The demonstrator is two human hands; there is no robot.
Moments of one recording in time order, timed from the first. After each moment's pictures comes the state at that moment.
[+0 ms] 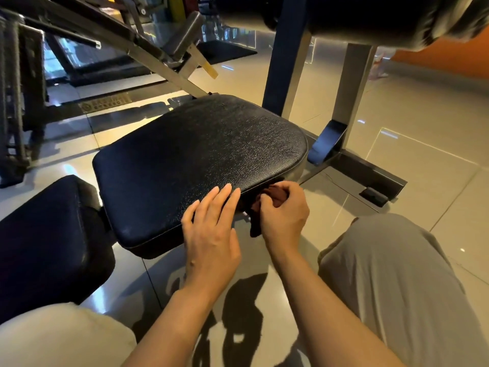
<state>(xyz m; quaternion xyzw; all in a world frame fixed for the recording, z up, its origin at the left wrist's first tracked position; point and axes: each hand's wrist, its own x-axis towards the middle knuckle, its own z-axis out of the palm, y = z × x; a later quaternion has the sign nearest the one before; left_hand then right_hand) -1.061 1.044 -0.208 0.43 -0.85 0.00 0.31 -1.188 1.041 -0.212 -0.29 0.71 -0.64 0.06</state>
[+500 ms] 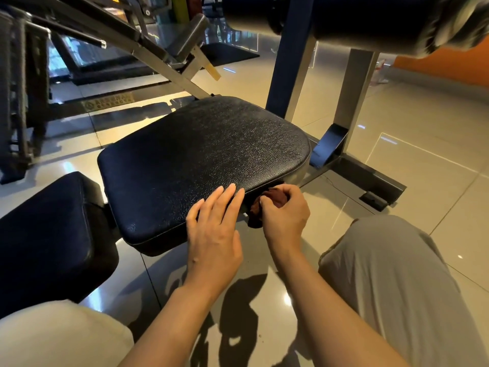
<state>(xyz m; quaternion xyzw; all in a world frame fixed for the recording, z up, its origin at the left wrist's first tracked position) -1.056 1.046 -0.207 0.43 -0.86 0.00 0.27 -1.179 1.046 -0.206 -0.30 0.70 -0.64 0.11</state>
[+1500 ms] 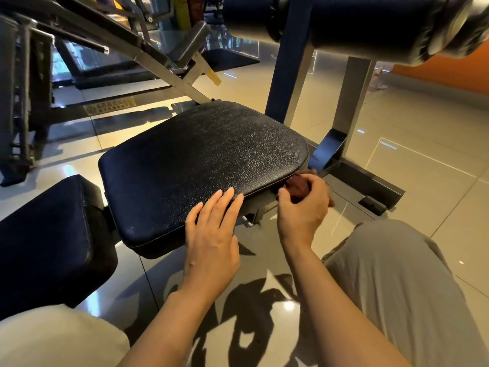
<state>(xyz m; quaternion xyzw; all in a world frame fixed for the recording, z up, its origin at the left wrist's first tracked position) -1.054 1.047 -0.203 0.43 -0.86 0.00 0.27 -1.209 1.045 -0.203 -0.25 0.71 -0.66 0.01</state>
